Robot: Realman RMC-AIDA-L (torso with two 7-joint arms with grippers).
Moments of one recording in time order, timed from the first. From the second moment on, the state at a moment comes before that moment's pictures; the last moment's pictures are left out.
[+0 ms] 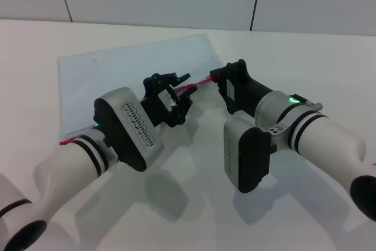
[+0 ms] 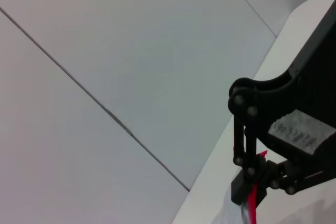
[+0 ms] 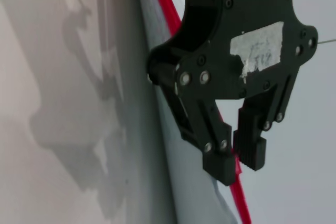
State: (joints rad) left arm -0.66 -2.04 -0.17 -0.34 1.94 0.89 0.57; right arm 0.85 2.05 0.30 0.55 -1.63 -0.49 -1.61
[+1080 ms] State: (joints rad) left arm -0.67 -2.04 -0.17 -0.34 1.94 0.88 0.58; right arm 0.85 2.05 0.27 0.55 -1.63 -0.49 -1.61
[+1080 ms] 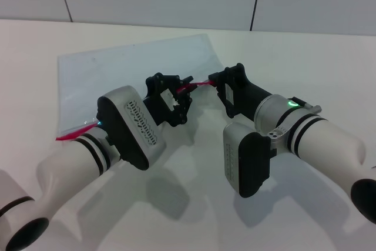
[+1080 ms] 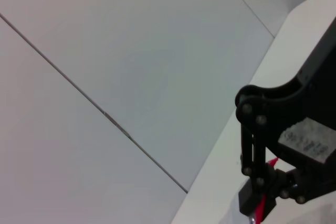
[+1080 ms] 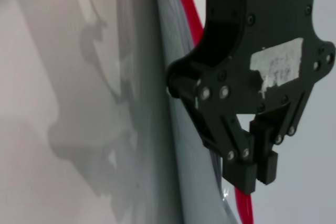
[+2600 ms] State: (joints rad) left arm -0.65 -2.04 -0.17 -0.35 1.94 0.87 0.57; right arm 0.81 2.05 0.45 0.37 -1.62 -0.50 -1.57
